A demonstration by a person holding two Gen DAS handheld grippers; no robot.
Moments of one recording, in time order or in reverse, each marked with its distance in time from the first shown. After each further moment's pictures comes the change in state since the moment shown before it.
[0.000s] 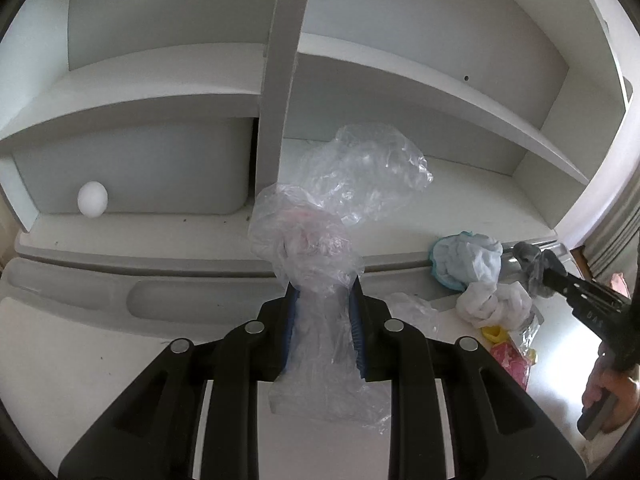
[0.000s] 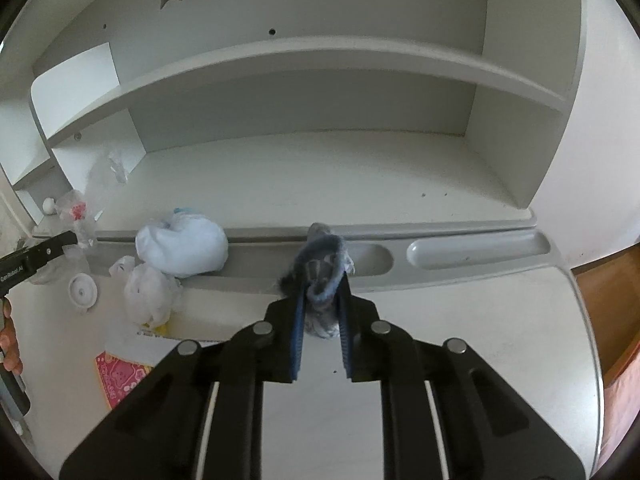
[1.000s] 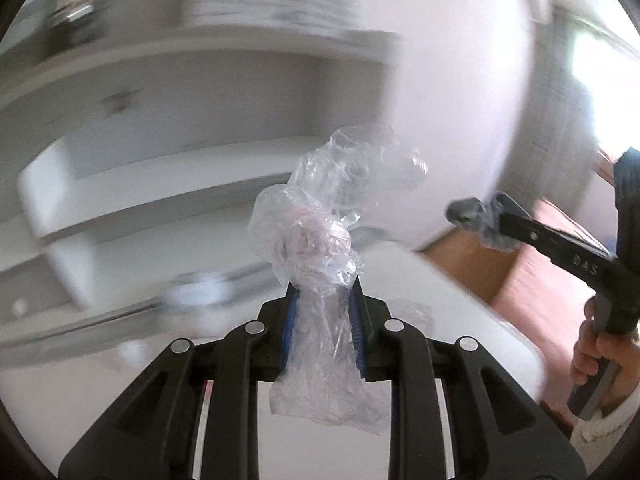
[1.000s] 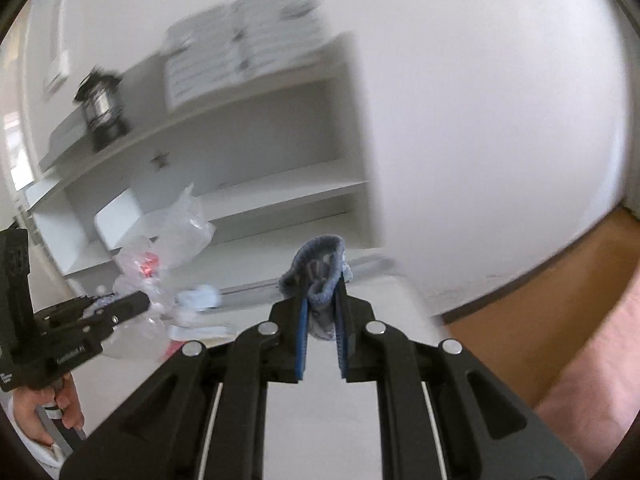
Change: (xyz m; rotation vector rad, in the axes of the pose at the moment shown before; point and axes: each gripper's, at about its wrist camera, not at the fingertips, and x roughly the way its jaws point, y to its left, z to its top) left arm -0.132 -0.230 -0.048 0.397 -0.143 -0.348; right arm -0.231 -0.128 -0.065 0.222 -0.330 -0.059
